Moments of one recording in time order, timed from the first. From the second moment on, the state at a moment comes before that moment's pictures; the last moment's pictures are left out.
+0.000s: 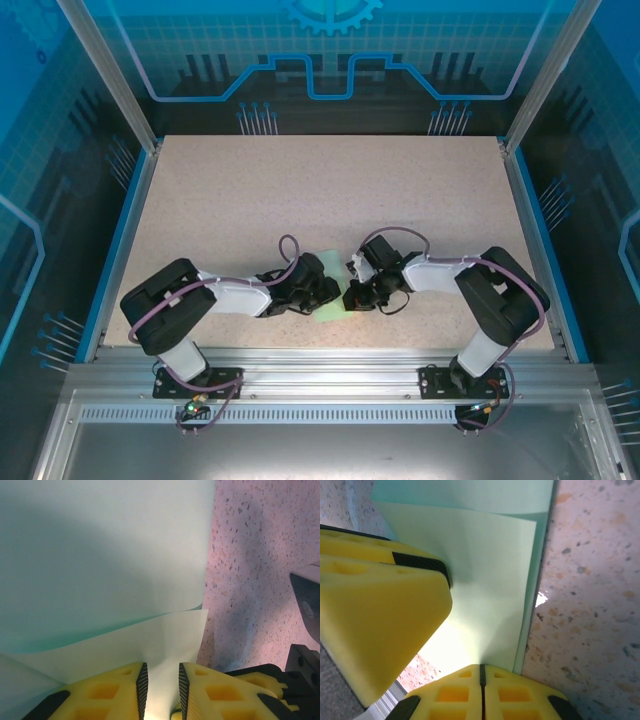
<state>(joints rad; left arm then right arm) -0.83 1.65 0.63 0.18 0.11 -1.24 0.63 1.66 0.71 -0.28 -0.58 0.53</state>
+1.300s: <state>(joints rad) -0.65 1.30 0.54 -0.04 0.03 -1.14 0.63 1.66 0.69 -0.19 -0.61 0.52</state>
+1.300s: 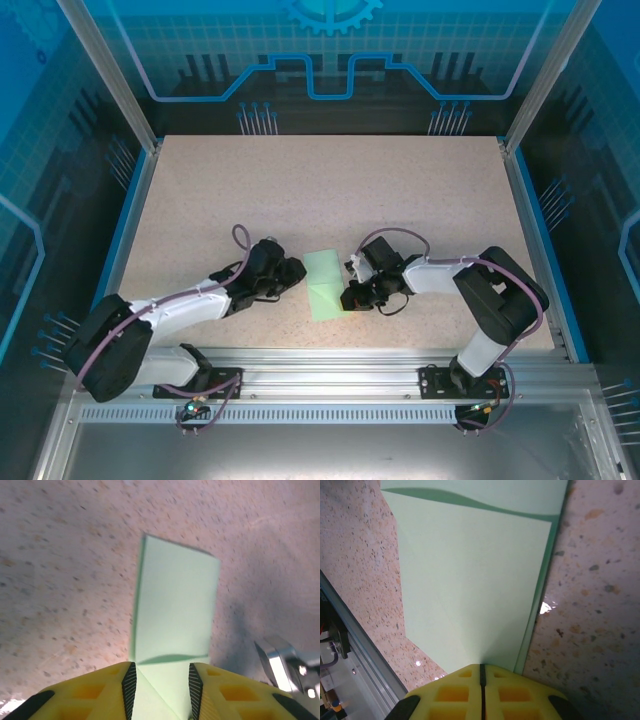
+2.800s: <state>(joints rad) -0.75 1.65 0.68 0.07 0.15 -1.12 0.60 1.56 0.57 -0.17 -0.63 0.50</state>
